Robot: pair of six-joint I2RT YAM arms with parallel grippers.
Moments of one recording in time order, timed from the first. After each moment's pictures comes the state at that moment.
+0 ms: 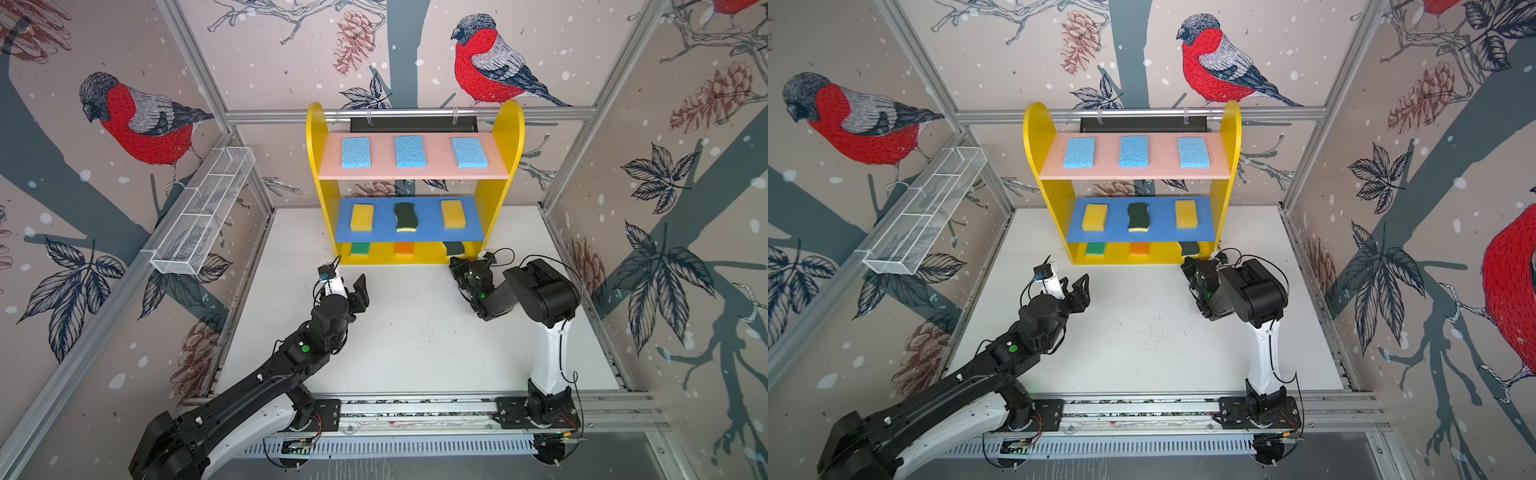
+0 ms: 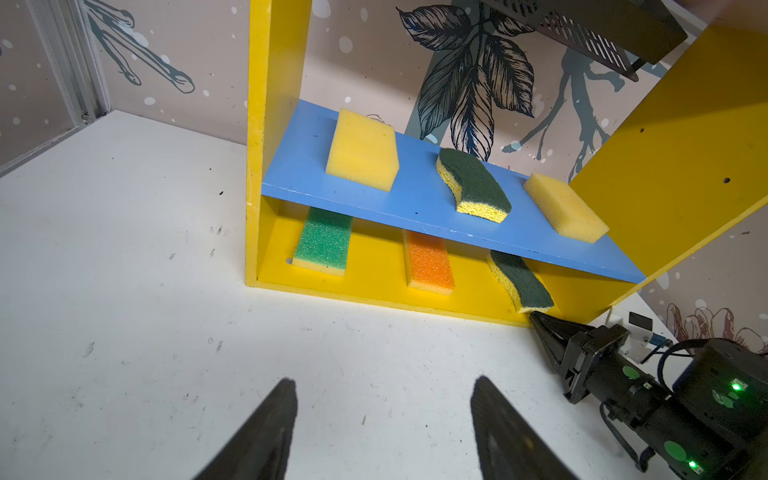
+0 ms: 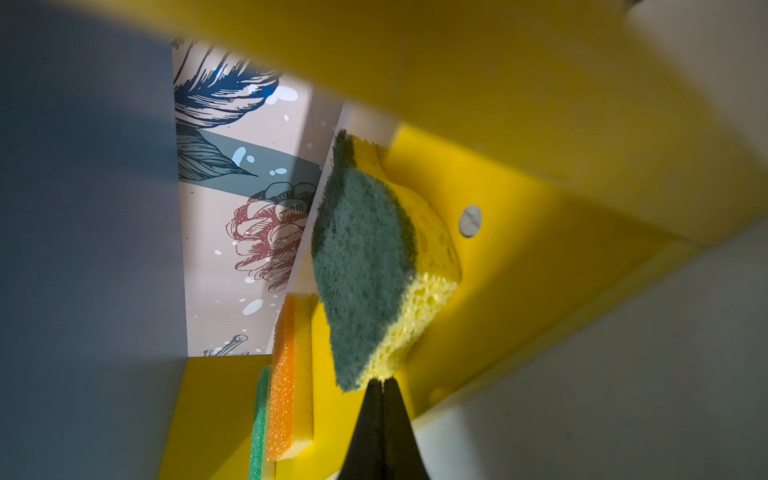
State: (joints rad) left arm -0.73 0.81 0.44 0.09 -0.52 -0.50; right arm 0.42 2.11 0.71 1.10 0.07 1.22
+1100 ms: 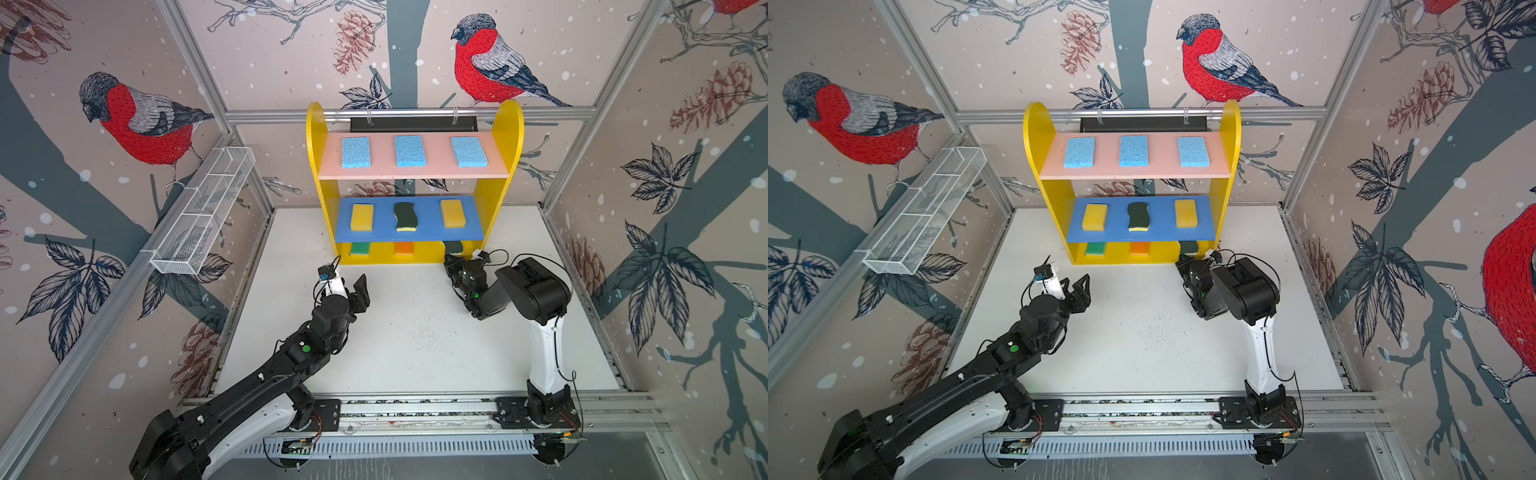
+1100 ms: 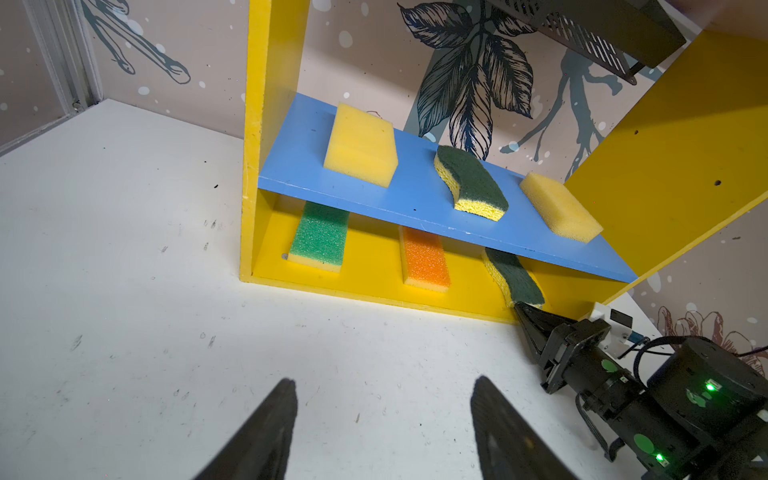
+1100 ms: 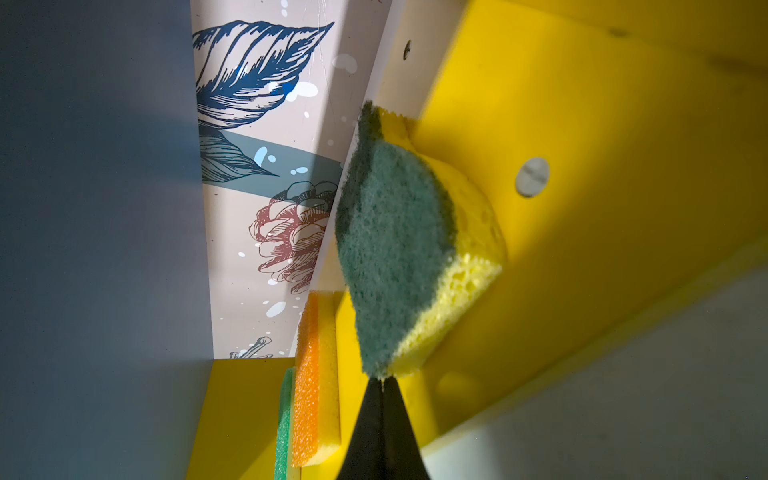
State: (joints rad) left arm -0.73 0.81 0.43 0.11 -0.52 -0.52; right arm 0.46 2.15 0.74 1.14 0.10 1.26
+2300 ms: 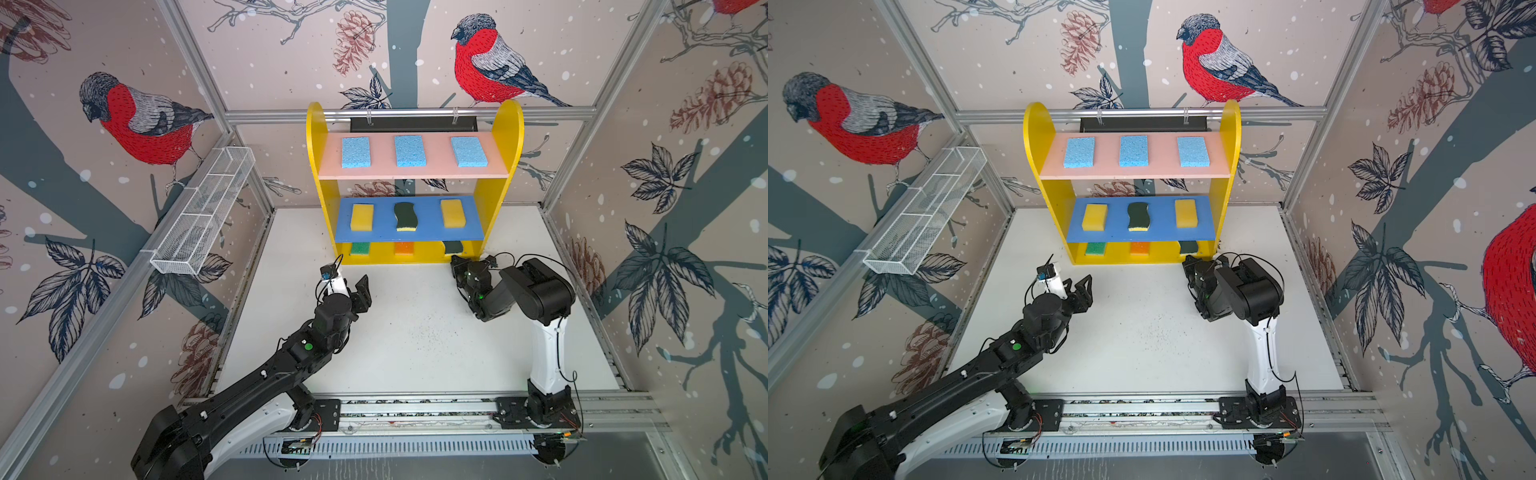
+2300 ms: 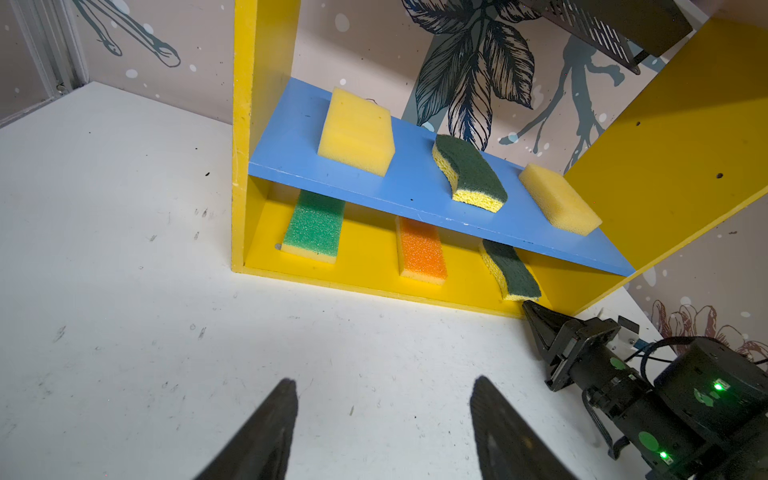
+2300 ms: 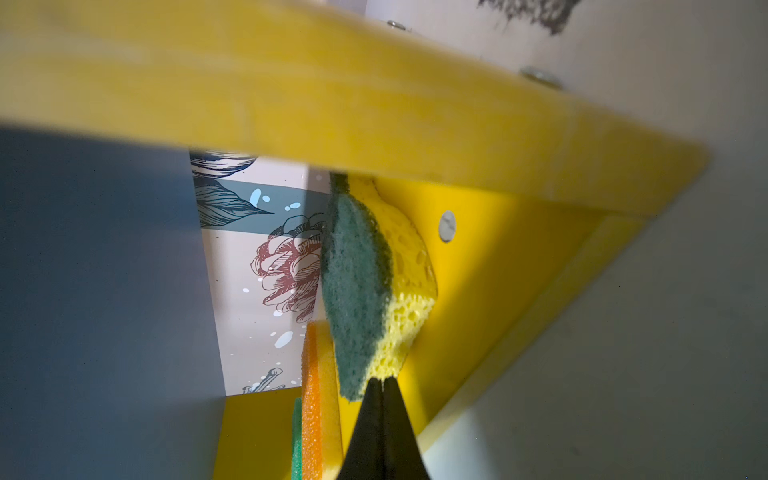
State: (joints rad) left arm -0.73 0.84 0.44 0.11 -0.50 -0.55; right arm 0.44 2.14 0.73 1.14 0.13 1.37
